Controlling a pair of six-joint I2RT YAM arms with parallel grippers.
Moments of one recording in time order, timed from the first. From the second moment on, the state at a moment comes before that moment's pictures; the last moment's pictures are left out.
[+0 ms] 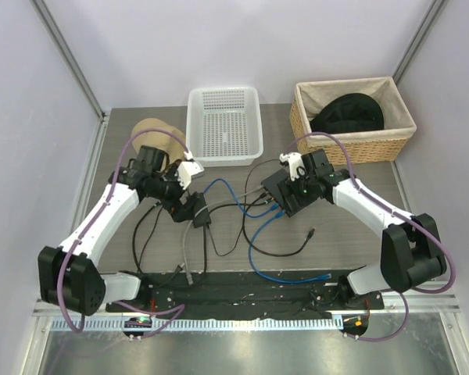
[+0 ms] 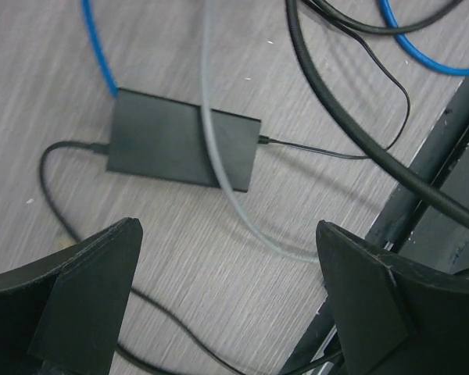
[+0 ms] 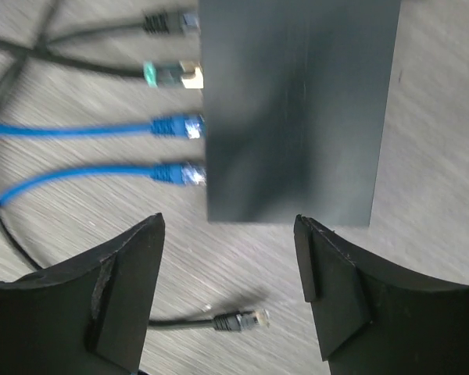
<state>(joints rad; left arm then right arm) -0.27 1.27 1.05 -0.85 0.53 0.59 0.36 1.42 0.94 -0.51 -0.19 -0.17</state>
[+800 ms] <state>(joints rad) -0.31 1.52 0.97 -0.60 0.46 0.44 0.21 1.46 0.89 -0.43 -0.16 -0.18</state>
